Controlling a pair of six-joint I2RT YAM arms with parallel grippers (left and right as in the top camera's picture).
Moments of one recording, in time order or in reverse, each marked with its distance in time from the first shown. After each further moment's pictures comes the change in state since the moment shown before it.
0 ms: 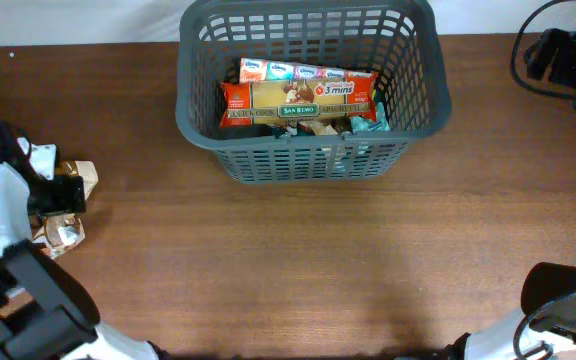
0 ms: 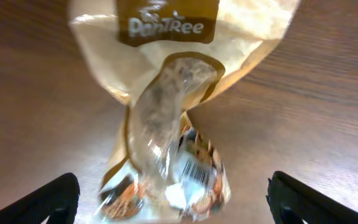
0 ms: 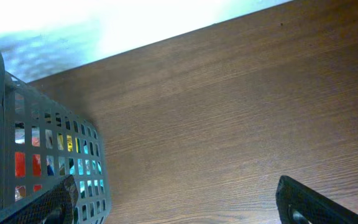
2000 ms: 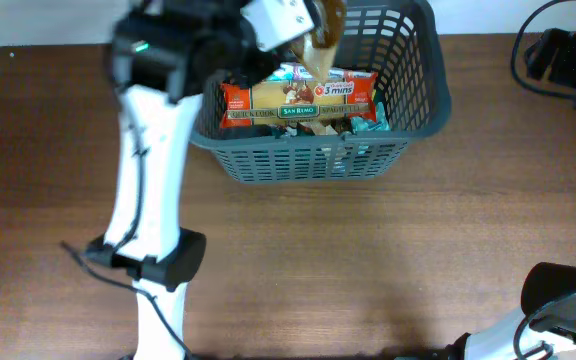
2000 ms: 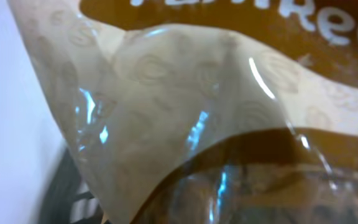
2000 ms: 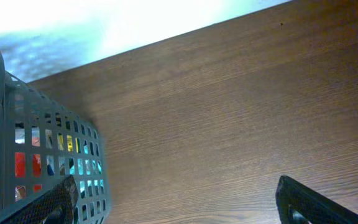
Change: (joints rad) left arm -0.927 0.371 1.487 -0.542 0.360 0.403; right arm 0.000 0.000 0.000 0.000 0.000 0.000
